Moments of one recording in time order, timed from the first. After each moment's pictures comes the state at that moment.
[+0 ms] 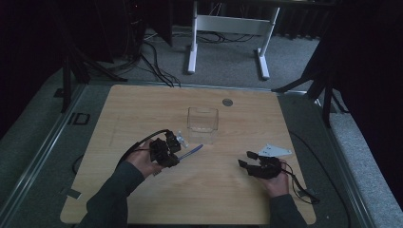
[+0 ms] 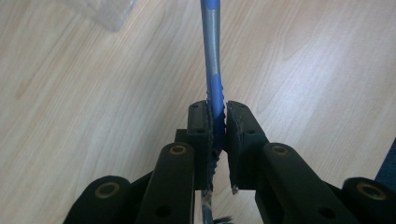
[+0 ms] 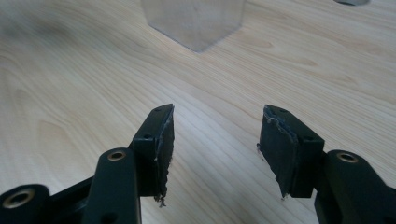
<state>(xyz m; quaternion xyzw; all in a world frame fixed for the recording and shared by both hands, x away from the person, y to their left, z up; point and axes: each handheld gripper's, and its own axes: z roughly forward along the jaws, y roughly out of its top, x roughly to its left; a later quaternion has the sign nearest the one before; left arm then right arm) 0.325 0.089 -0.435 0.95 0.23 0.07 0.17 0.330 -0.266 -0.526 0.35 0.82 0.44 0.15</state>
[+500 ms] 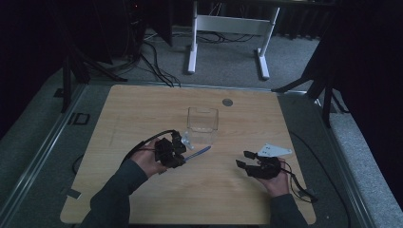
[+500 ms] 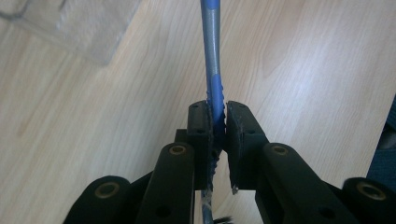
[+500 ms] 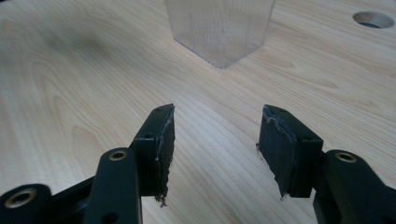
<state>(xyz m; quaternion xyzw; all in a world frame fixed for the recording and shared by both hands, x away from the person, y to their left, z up) 0.319 0.076 -0.426 0.96 0.18 0.08 0.20 0.325 -0.261 -0.514 0.31 0.82 0.46 0.14</state>
